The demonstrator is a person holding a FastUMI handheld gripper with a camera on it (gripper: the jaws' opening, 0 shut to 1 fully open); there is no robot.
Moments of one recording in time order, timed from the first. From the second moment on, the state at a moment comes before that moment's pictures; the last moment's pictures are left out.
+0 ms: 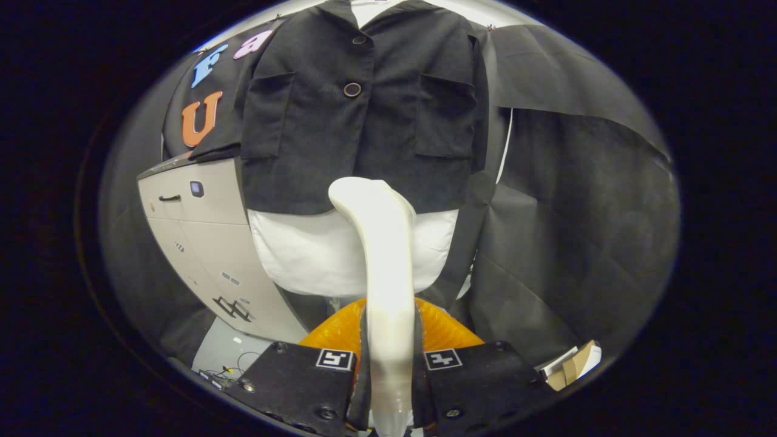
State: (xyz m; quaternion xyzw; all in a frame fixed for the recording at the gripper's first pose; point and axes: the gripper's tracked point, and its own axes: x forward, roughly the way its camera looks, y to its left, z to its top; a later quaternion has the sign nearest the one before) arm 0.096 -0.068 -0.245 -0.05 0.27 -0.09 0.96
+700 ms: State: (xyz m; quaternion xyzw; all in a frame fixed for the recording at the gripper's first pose) arm -0.032 -0.050 -0.148 -0.03 0.21 -0.07 0.98
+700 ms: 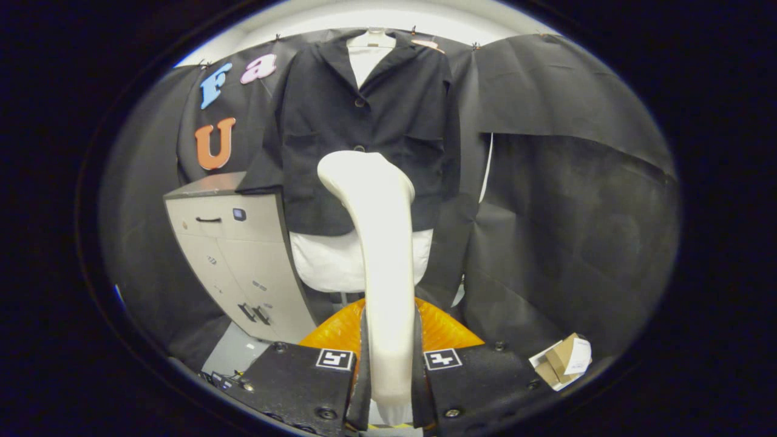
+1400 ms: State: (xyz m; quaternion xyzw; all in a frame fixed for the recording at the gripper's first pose) arm -0.189 -0.077 -0.107 -0.03 0.16 0.03 0.99
